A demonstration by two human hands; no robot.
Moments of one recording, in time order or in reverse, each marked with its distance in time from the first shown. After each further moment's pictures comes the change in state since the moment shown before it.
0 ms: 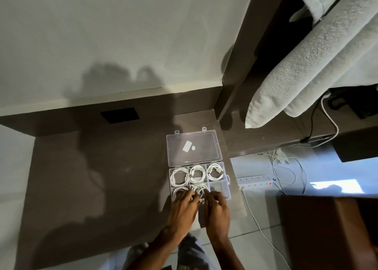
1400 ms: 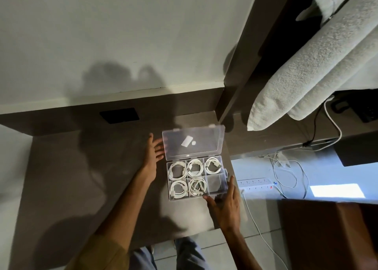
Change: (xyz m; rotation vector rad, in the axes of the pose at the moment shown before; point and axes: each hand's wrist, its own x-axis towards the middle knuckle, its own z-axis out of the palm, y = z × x) left_hand 0.128 -0.100 -0.096 -1.464 0.270 -0.789; right_hand 0.039 0.020 -0.021 0.240 -0.084 0.176
